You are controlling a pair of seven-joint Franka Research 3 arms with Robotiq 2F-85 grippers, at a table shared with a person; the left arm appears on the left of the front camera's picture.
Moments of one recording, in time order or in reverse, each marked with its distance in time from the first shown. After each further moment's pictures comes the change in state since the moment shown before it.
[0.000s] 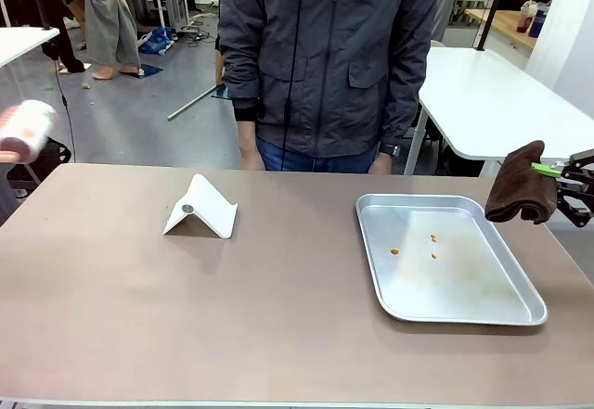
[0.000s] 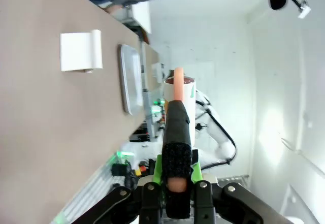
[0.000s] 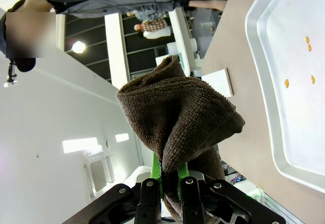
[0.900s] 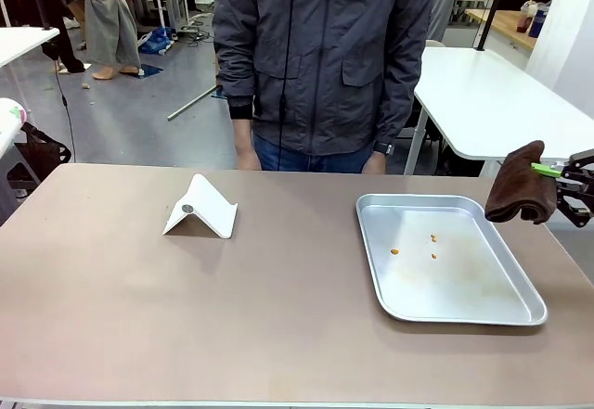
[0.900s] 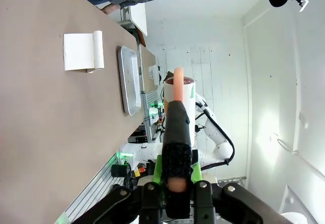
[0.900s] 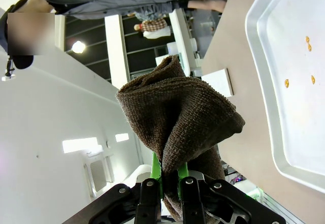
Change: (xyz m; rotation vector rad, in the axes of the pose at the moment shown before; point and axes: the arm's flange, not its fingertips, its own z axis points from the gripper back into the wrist) left arm -0.003 0.015 0.011 -0.011 -0.016 0.003; right arm 0.000 0.000 0.000 0.000 0.000 0.000
